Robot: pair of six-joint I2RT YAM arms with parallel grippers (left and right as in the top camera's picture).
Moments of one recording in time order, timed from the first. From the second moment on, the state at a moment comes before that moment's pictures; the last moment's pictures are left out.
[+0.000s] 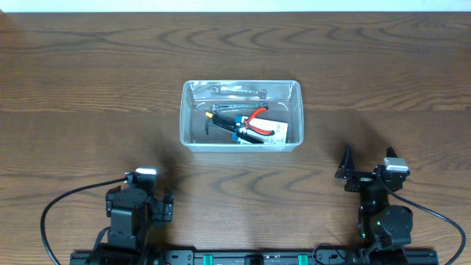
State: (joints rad) left arm -0.19 0.27 0.36 -0.91 -0.22 0.02; right arm 0.10 0.01 0.01 -0.05 0.15 0.12
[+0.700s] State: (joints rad) left arm -0.15 0.15 0.36 -0.88 -0.21 -0.04; right arm 0.10 0.01 0.01 -0.05 0.15 0.12
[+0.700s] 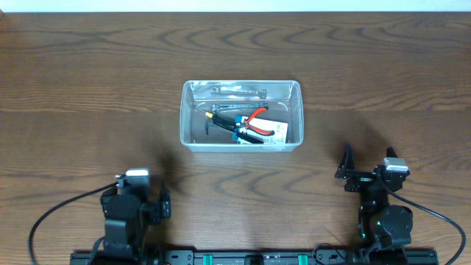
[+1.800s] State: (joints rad) left arm -0.12 0.01 0.03 -0.12 -0.09 0.03; right arm 0.10 0.01 0.01 -0.05 0.15 0.12
